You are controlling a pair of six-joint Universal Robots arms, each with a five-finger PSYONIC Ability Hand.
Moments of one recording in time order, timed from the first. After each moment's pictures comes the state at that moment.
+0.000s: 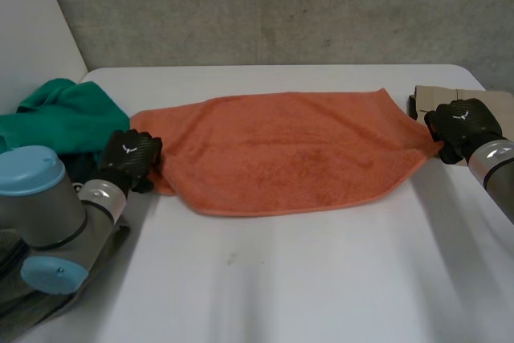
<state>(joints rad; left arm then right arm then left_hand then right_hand) 4.47 -2.10 -1.74 3.67 -1.42 3.56 1.61 -1.09 1.54 -0.24 1.32 2.56 0.78 0.77 0.77 0.76 0.59 1.13 1.18 1.19 1.20 1.00</state>
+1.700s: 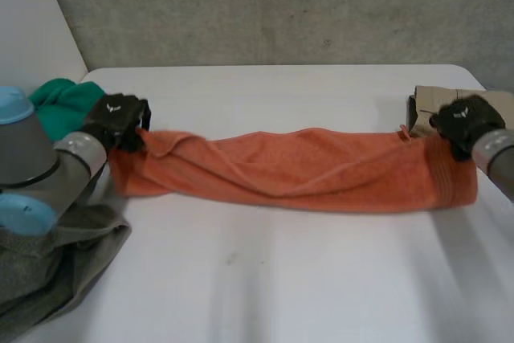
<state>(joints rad) 4.56 -2.17 -1.39 3.42 -1.29 3.43 1.62 -1.01 1.36 -0.09 1.37 2.35 1.13 1.19 1.19 1.20 0.97 1.13 1.18 1.19 1.20 1.00</state>
